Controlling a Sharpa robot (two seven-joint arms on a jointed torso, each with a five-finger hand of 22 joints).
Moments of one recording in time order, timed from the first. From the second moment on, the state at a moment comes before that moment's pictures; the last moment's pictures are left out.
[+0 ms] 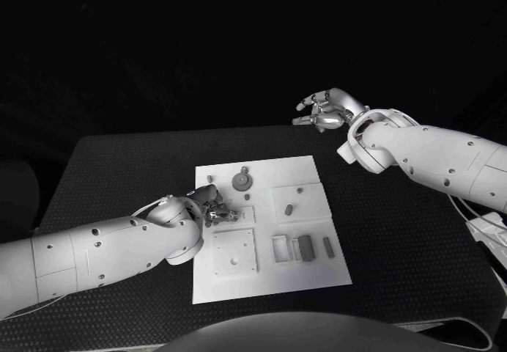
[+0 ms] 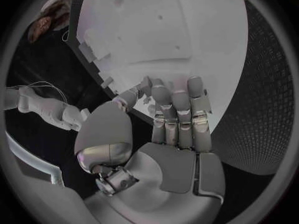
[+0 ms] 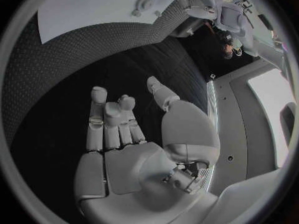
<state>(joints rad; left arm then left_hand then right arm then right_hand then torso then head) 1.13 -0.64 -0.23 1.48 -1.23 -0.41 -0.57 0.89 -0.22 0.60 -0.04 0.20 1.24 0.00 0.34 0.69 1.38 -0.10 0.87 0.68 1.13 -0.11 1.31 0.50 0.01 1.22 -0.21 0.39 1.31 1.24 -0.72 -0.03 1.16 -0.95 -0.41 0.12 0.95 -0.13 0.50 -0.22 0.05 0.78 0.13 0.25 0.46 0.98 0.04 1.19 0.92 1.10 -0.05 1.49 0.81 0.25 1.05 0.03 0.85 1.31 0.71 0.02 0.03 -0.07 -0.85</state>
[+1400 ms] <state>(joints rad) 1.13 -0.64 -0.21 1.49 -1.20 -0.42 -0.55 0.95 -0.18 0.57 -0.12 0.32 1.24 0.00 0.37 0.69 1.38 -0.10 0.87 0.69 1.13 -0.12 1.32 0.50 0.01 1.22 -0.21 0.39 1.31 1.24 -0.72 -0.03 1.16 -0.95 -0.41 0.12 0.95 -0.12 0.50 -0.22 0.05 0.78 0.13 0.25 0.46 0.98 0.04 1.19 0.92 1.10 -0.05 1.49 0.81 0.25 1.05 0.03 0.85 1.31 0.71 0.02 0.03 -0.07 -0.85</state>
